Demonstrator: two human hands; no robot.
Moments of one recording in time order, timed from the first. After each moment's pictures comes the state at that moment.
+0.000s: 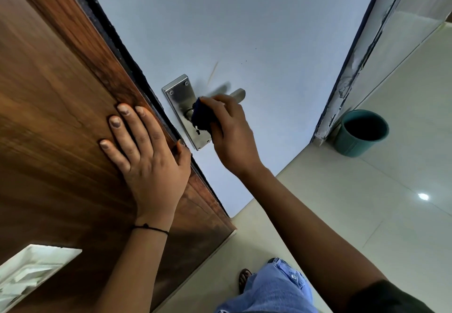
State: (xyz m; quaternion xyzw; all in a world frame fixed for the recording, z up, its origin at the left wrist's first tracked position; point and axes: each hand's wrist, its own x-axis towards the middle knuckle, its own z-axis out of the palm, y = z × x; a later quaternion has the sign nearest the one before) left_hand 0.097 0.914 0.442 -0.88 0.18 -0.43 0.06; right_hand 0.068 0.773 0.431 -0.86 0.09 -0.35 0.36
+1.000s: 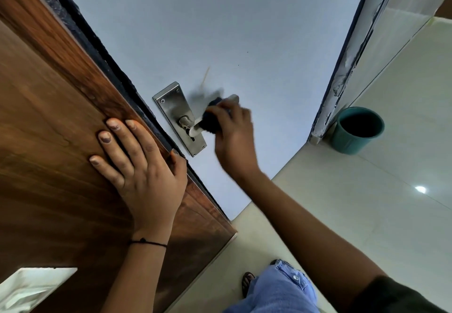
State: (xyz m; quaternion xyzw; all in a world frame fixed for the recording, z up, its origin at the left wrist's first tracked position) left_hand 0.096 0.911 0.446 -0.89 0.18 -0.41 0.04; right_hand 0.081 0.764 0.416 -0.85 0.18 -0.39 0.31
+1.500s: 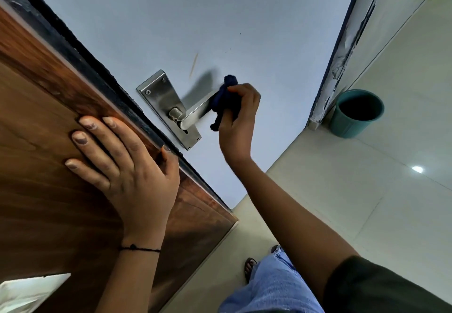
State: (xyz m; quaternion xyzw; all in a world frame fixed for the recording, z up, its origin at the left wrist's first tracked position) left_hand 0.095 0.913 0.442 -0.90 0.18 -0.39 -0.01; right_hand 0.102 0.753 0.392 -0.64 0.23 -0.50 0.54
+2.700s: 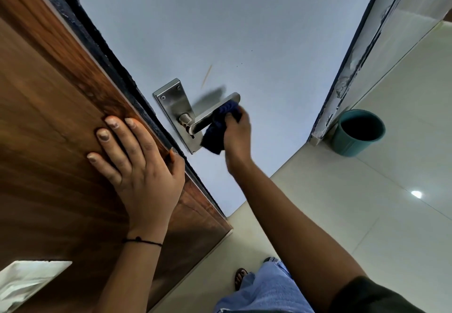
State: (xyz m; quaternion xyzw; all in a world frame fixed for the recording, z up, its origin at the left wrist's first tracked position) left_hand 0.099 0.913 0.439 -0.89 0.19 -0.42 0.03; right_hand 0.095 0.761 0.432 -0.45 0.31 -0.25 0.80
